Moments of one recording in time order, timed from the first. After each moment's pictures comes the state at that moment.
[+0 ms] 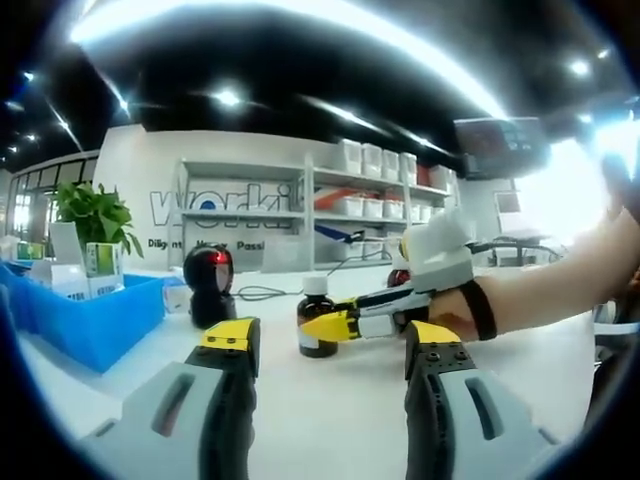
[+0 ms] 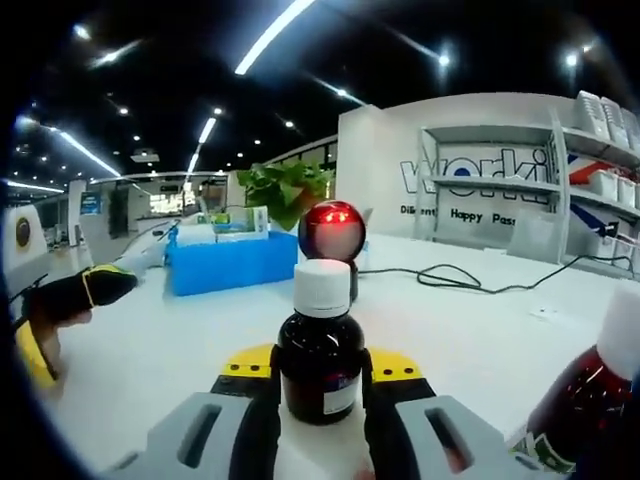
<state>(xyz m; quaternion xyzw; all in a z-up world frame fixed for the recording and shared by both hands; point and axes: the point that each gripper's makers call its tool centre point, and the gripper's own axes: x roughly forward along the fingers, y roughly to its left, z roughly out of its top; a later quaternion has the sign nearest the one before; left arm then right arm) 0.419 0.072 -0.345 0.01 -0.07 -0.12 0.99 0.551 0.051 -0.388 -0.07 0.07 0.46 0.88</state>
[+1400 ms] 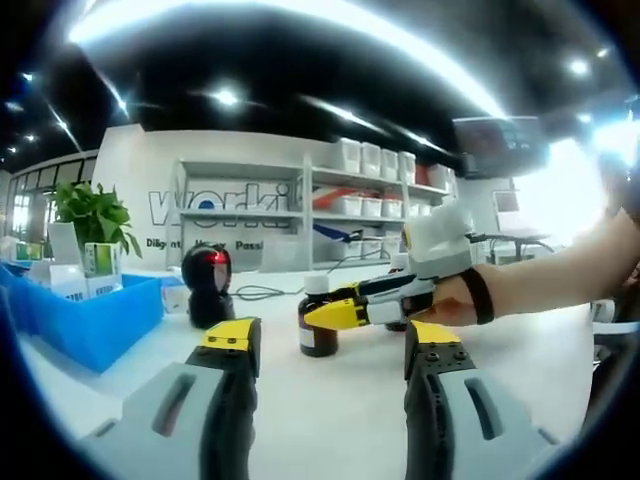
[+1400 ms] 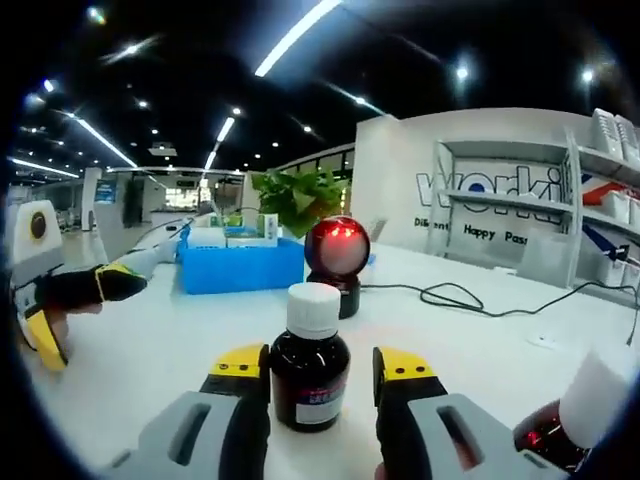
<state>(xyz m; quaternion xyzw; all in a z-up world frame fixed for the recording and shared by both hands) 0.418 0.069 -0.345 0.01 -0.07 -0.13 0.99 0.551 0.047 -0.376 -0.10 0.04 0.52 0.85</state>
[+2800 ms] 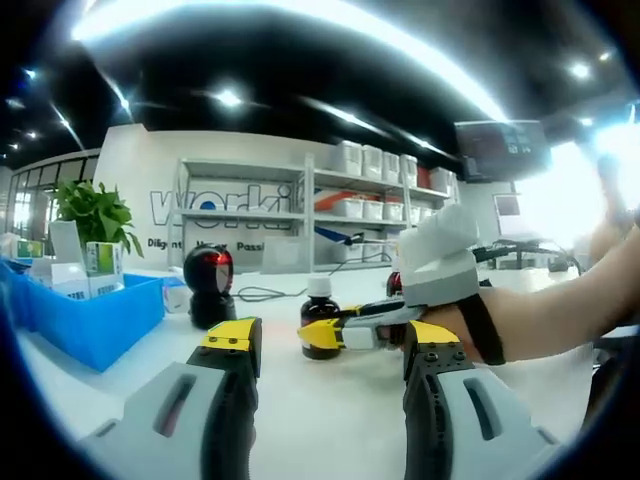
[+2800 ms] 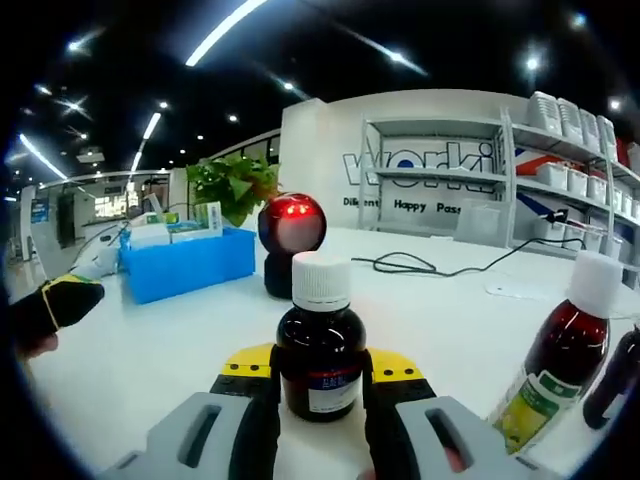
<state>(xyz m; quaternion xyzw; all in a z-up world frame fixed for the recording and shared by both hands) 0.418 0.072 -0.343 0.00 -0.07 -0.12 0.99 0.551 0.046 -0.394 -0.06 0.09 0.35 0.93</state>
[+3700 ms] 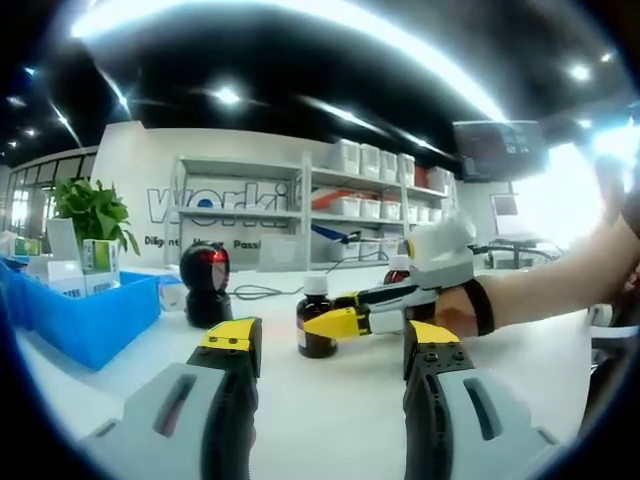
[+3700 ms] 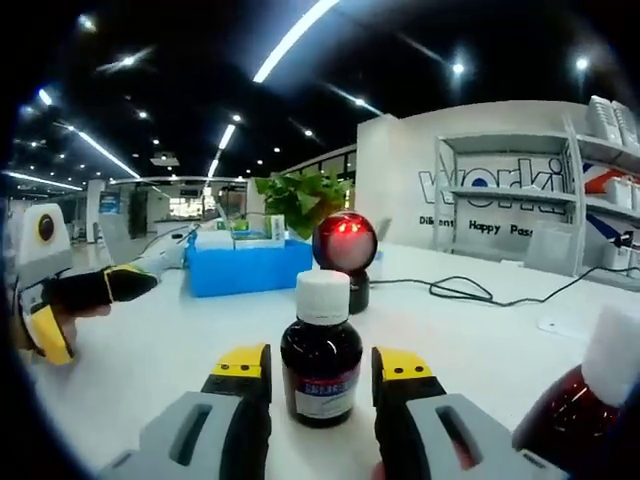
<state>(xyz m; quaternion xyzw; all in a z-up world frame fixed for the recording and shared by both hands) 0.419 0.069 -0.346 0.00 -0.07 -0.13 0.99 0.545 0.051 -0.378 -0.06 0.05 0.52 0.85</state>
